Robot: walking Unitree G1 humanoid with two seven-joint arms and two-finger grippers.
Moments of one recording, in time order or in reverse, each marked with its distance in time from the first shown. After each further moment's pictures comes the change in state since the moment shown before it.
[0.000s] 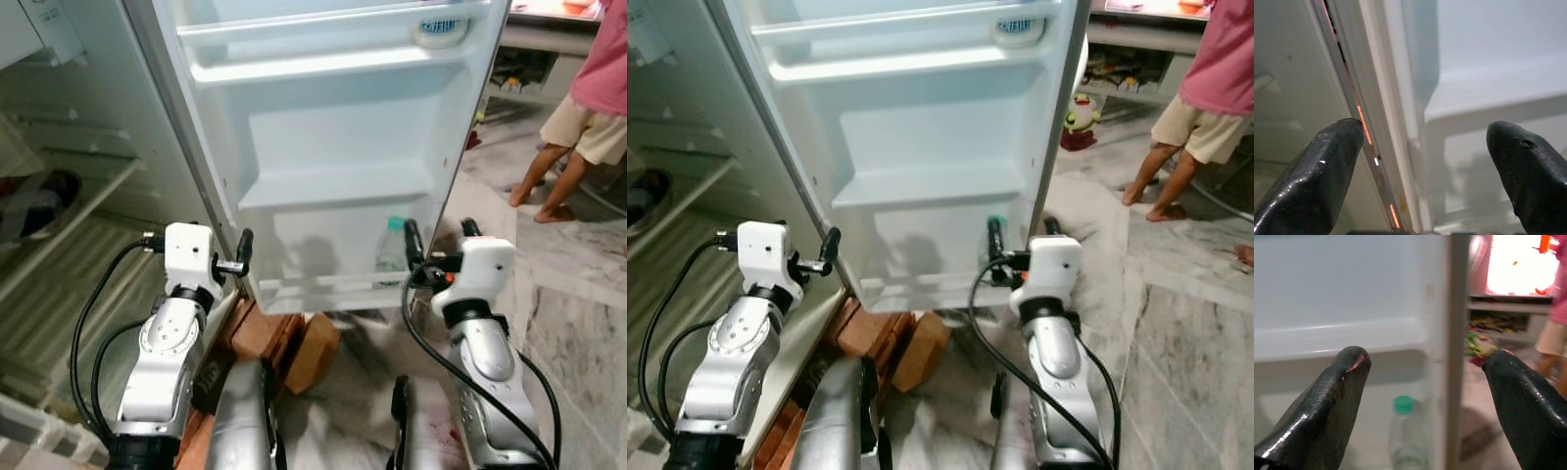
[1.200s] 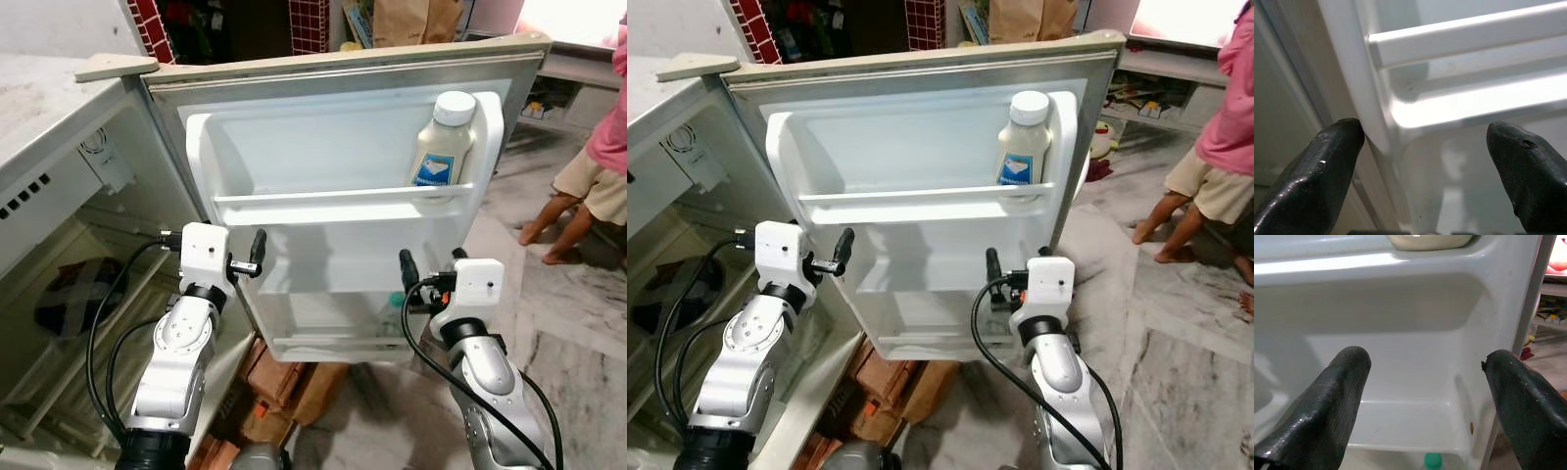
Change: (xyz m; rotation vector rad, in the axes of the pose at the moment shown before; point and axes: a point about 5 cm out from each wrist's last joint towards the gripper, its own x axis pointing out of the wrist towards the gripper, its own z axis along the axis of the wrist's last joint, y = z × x) left arm 0.004 -0.014 -0.002 0.010 -0.004 -0.045; right arm -0.011 0.006 -0.020 -0.001 0.152 0.098
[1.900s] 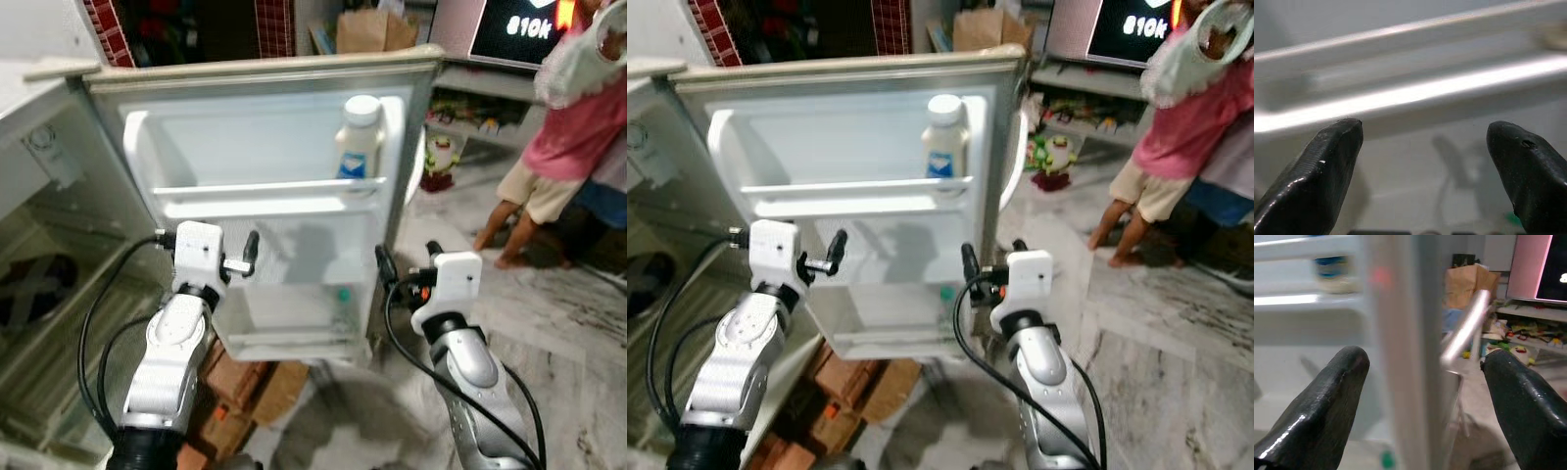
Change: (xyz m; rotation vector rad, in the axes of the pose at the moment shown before) left arm 0.002 -0.001 -0.005 0.012 0.024 -0.012; right arm 0.007 0.013 0.009 0.010 -0.056 0.102
